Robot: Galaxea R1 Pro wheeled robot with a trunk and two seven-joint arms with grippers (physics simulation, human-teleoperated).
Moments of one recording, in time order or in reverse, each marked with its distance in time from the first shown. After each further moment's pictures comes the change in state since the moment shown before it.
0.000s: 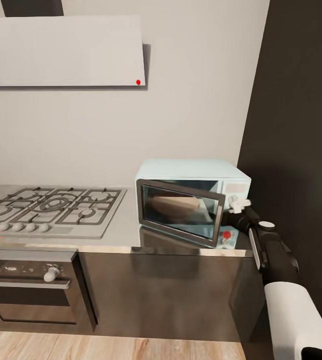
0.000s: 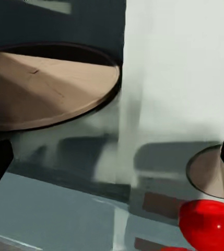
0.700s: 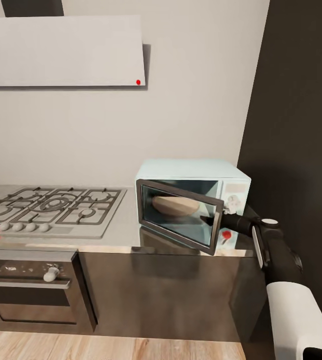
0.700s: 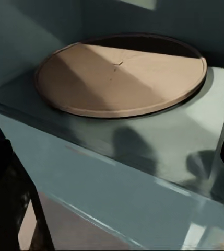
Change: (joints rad) left arm 0.000 -0.003 0.000 0.000 -0.003 -0.001 0.000; right arm 0.000 -0.008 0.001 -0.052 0.004 0.108 0.297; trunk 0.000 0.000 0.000
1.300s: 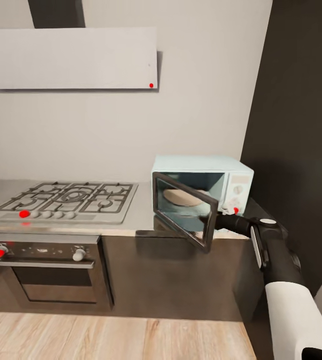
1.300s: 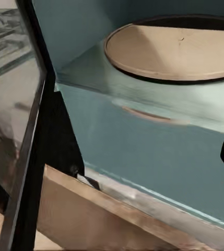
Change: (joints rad) left arm 0.000 -0.004 -0.001 0.000 0.000 0.000 0.000; right arm 0.000 0.008 0.003 0.002 0.002 0.019 -0.002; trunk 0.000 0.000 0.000
